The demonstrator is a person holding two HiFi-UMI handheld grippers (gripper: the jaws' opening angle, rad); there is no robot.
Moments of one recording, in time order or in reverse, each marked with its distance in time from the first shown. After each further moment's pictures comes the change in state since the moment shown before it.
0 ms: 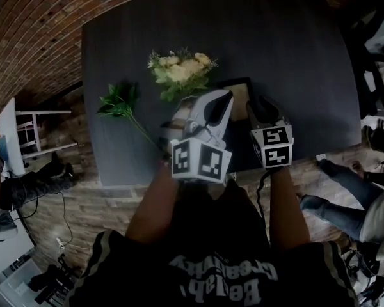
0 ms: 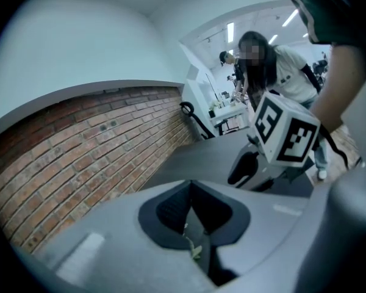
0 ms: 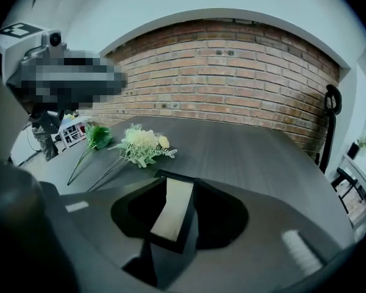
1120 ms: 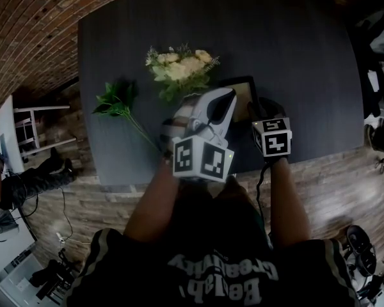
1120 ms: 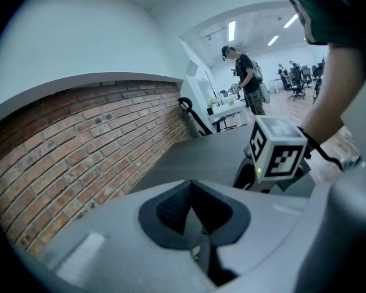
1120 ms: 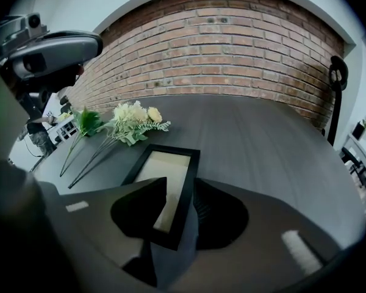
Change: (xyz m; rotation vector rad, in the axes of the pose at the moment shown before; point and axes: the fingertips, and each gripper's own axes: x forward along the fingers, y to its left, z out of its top) left arm 0.021 0.000 -0.017 -0.011 0.021 -0.036; right arm 0.049 -0.013 -0.054 0.090 0.164 0.026
